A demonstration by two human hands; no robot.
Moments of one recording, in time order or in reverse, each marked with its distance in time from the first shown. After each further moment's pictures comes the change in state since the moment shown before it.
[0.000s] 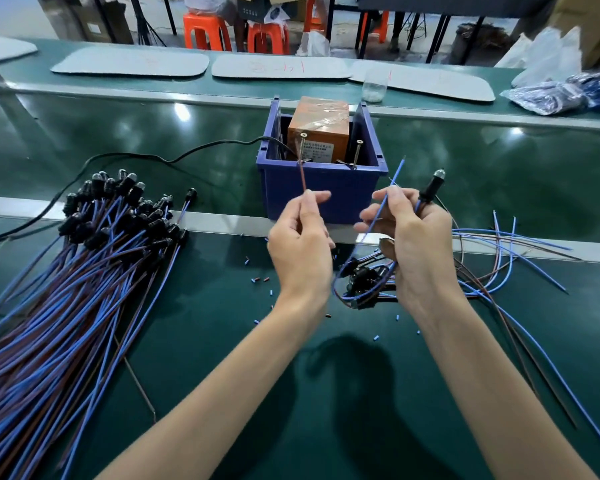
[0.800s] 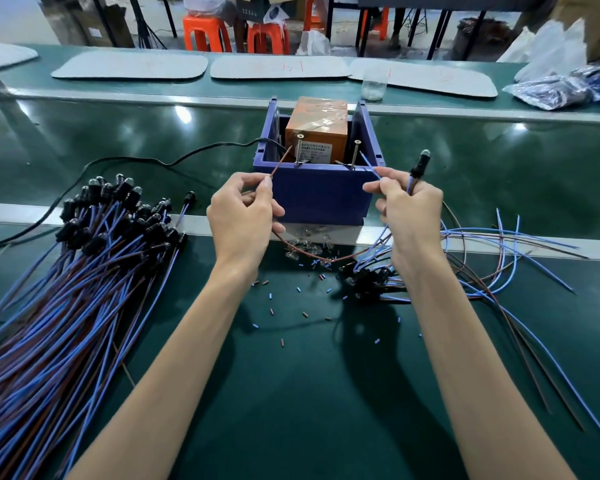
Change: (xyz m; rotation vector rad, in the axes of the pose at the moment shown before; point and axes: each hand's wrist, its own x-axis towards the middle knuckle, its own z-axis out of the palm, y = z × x) left_hand 0.065 0.005 -0.044 0.278 -0.021 0.108; right_hand 0.053 0.016 0.004 -0.168 0.143 0.003
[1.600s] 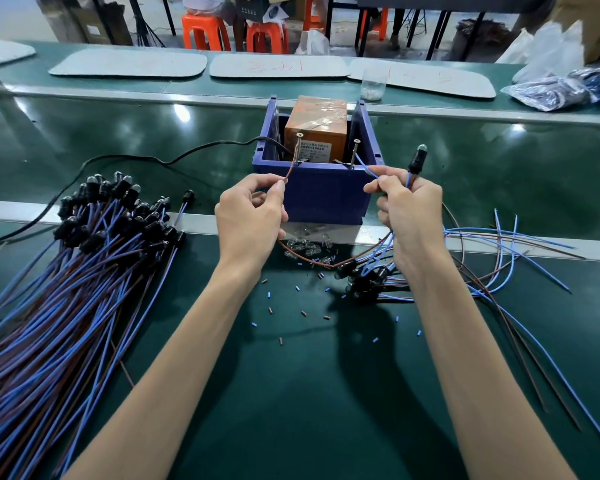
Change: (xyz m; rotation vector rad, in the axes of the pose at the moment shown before) left_hand -0.006 0.002 0.003 0.021 -0.069 0.011; right_hand -0.002 -0.005 -0.004 0.073 -0.079 0.006
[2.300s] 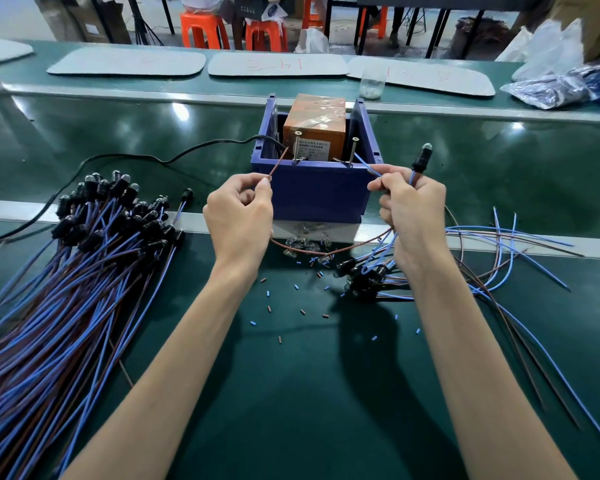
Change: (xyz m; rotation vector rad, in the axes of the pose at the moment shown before) left_hand 0.002 -0.003 0.001 0.049 0.137 0.011; right_hand 0.001 -0.001 -0.002 0.036 0.030 -0.001
